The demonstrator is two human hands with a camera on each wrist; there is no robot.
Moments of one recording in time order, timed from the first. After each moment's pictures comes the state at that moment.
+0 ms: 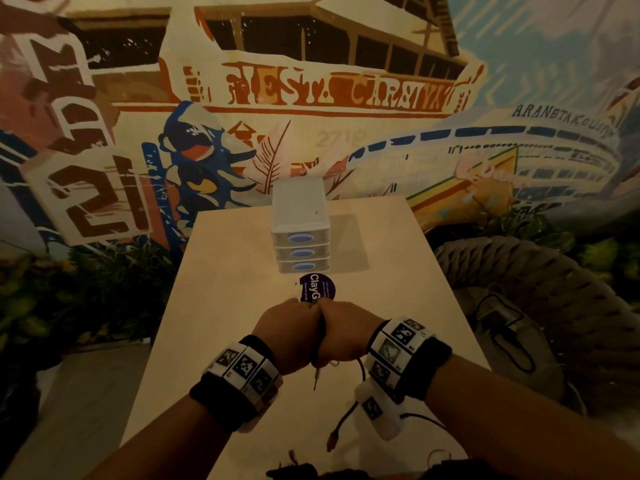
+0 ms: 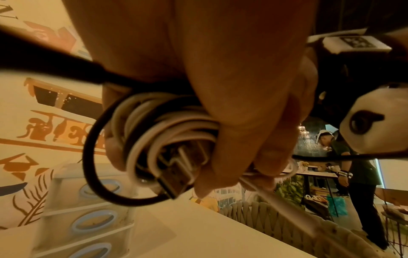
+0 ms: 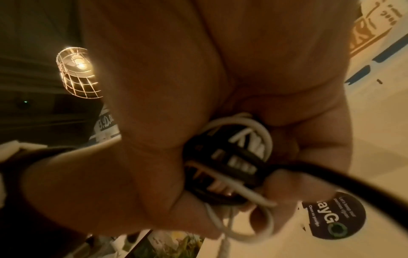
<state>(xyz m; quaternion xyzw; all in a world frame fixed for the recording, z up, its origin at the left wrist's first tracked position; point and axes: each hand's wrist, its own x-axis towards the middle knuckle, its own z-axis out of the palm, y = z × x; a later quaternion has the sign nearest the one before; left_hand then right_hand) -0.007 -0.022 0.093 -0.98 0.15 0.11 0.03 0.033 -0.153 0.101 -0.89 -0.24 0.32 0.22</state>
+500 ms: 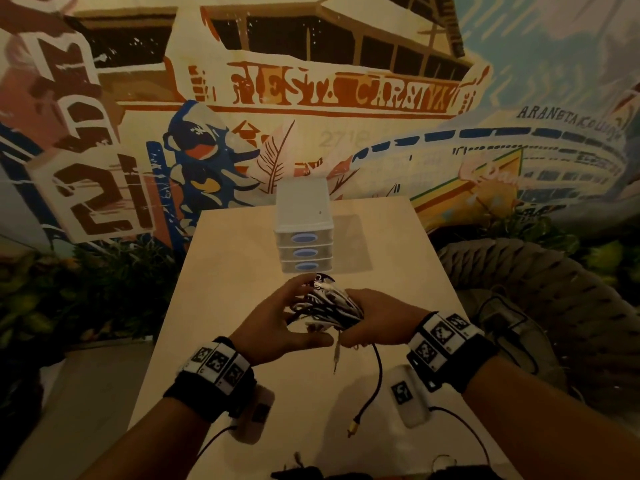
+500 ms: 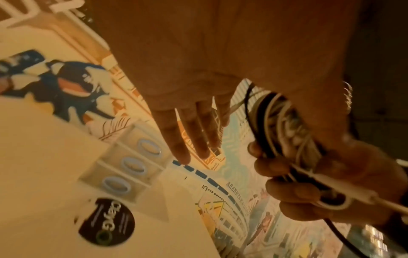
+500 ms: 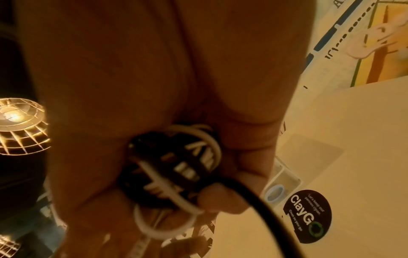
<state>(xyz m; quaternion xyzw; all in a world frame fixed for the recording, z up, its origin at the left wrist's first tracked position) -0.016 0.022 0.082 -0.85 0.09 0.05 -0.52 0.053 -0.197 0.110 -0.82 -0.29 0.32 0.37</state>
